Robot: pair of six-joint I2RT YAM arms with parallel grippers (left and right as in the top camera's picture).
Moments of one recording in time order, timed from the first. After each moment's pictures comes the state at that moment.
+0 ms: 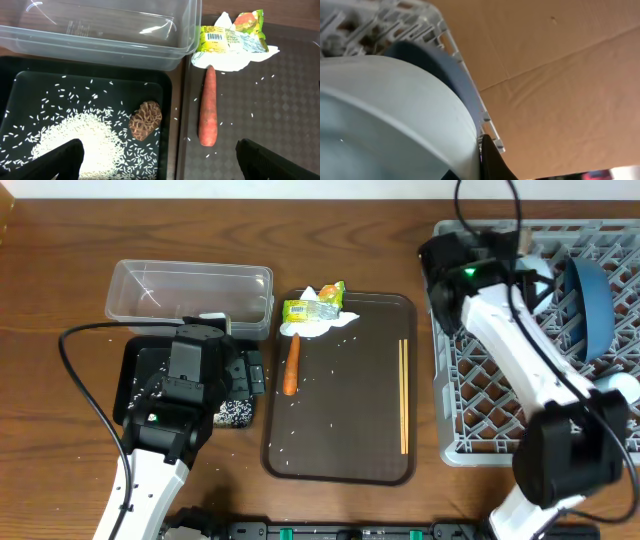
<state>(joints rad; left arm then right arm) -0.23 1.02 0.88 -0.74 -0.08 -0.27 0.30 1.86 1.52 -1.09 1.38 0.41</state>
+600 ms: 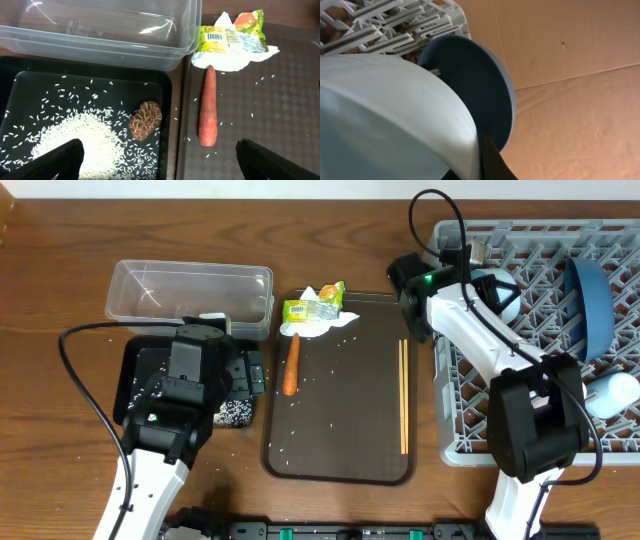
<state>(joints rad) -0.23 1.02 0.88 -0.74 -0.08 -0.27 0.37 2.01 1.52 -1.09 1.41 0.38</state>
